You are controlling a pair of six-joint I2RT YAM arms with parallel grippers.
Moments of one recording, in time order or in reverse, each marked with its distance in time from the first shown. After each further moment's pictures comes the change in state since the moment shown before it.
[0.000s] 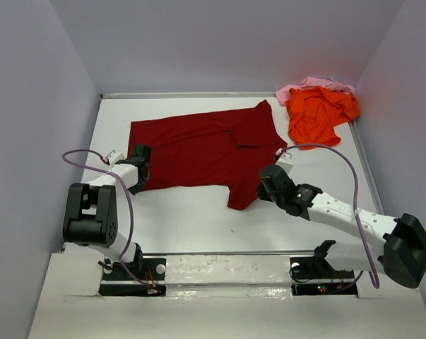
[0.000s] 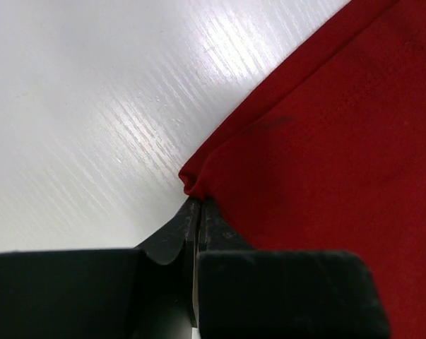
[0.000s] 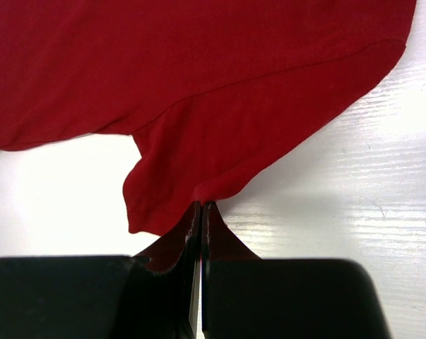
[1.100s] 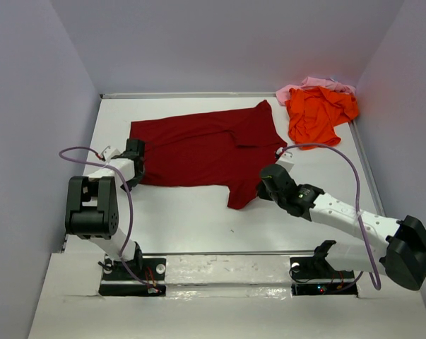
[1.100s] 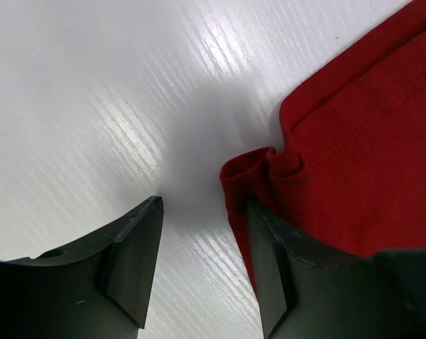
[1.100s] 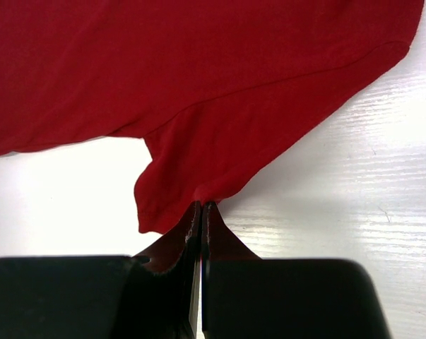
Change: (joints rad) left arm 0.063 0.074 0.061 0.056 0.030 0.018; right arm 0.000 -0.020 0.000 0.012 -0.003 -0.009
